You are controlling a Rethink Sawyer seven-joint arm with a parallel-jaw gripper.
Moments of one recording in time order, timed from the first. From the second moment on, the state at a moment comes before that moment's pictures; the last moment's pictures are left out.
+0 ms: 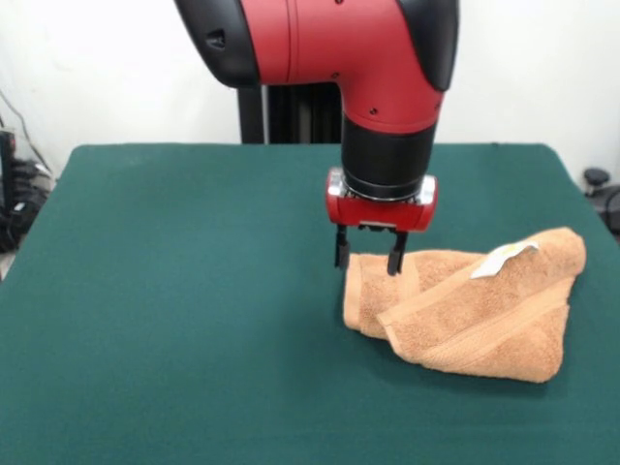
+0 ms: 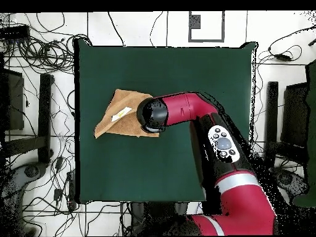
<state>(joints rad) -0.35 -0.50 0.38 1.46 -0.52 0.78 2.13</state>
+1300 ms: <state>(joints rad) -0.36 -0.48 0.38 1.46 -0.52 0.78 2.13</state>
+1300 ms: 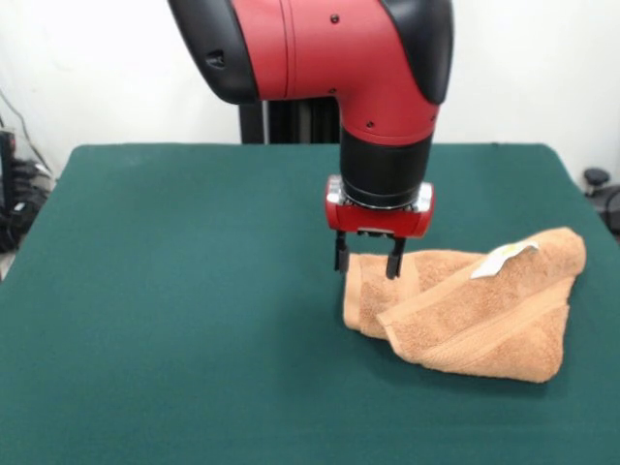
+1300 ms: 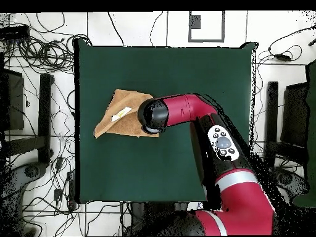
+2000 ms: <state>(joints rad) -0.36 -0.48 0.38 1.46 -0.52 0.78 2.13</state>
